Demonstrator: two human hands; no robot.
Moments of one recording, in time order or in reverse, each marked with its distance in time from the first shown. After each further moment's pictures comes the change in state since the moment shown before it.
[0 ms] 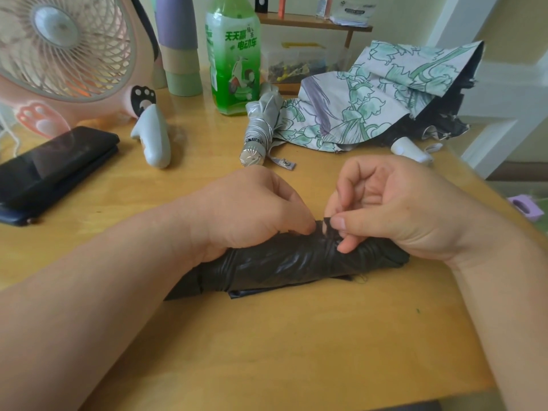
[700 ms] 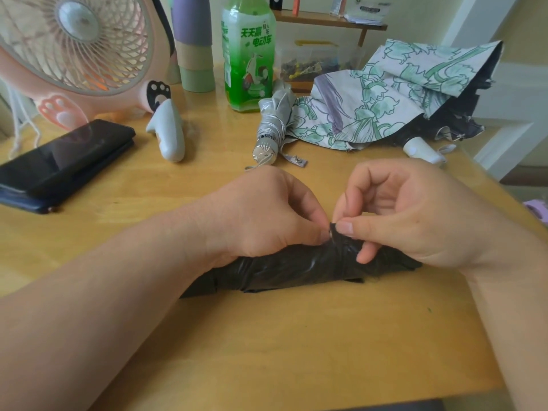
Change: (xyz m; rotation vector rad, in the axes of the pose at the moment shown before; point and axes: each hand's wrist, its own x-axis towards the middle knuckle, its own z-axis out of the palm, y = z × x) left_hand -0.013 -0.004 0.005 0.073 0.055 0.067; right_hand -0.008 -0.003 0.009 -0.147 -0.020 -0.093
